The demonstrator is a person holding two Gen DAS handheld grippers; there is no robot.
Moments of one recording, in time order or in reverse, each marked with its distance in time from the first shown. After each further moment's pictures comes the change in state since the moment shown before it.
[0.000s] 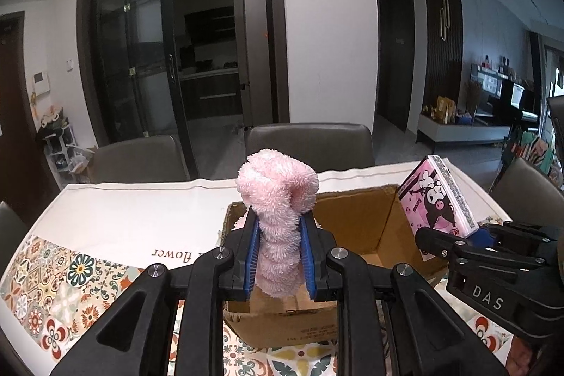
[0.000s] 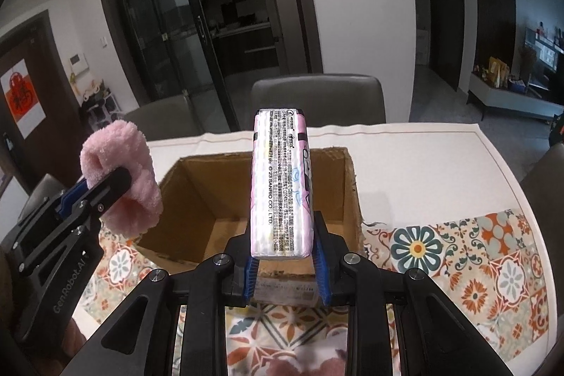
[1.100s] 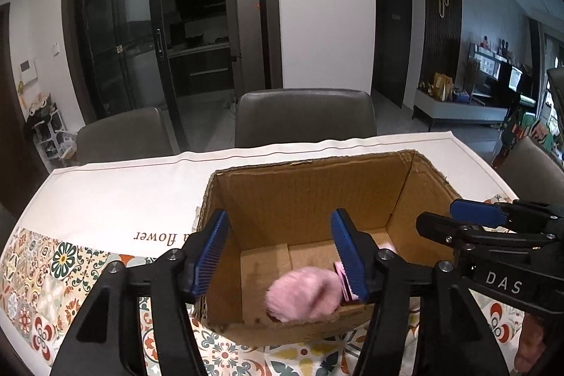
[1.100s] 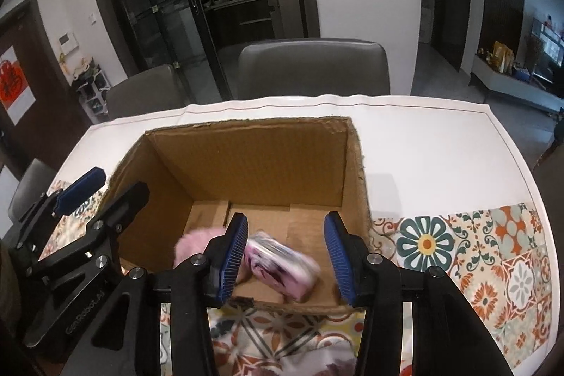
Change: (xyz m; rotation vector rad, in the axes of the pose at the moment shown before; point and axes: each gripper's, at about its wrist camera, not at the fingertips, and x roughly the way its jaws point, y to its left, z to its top) left arm 0.044 0.001 -0.017 0.006 0.102 -0.030; right arm 0.056 -0.009 0.000 -0.003 0.110 -0.020
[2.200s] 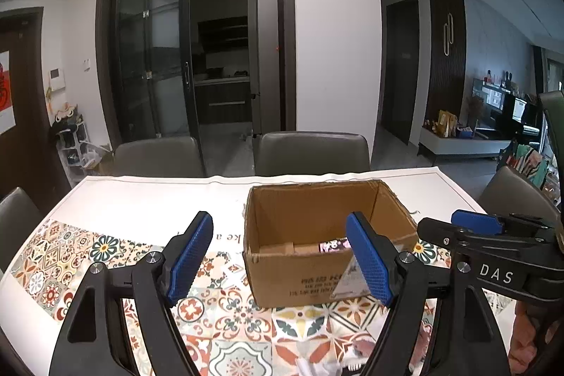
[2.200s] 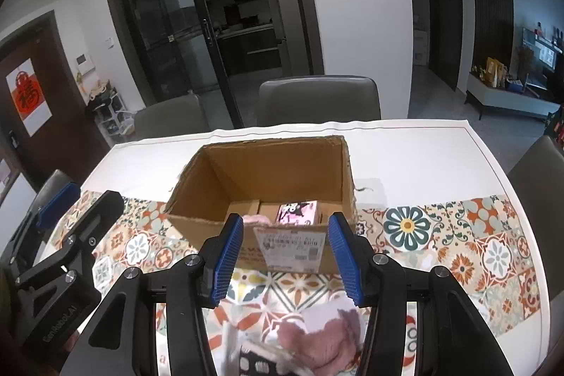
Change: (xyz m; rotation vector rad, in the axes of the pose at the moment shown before) left arm -0.138 0.003 -0.018 -0.055 -0.148 0.049; right arm -0.116 0.019 -0.036 0.006 -0.121 0.029
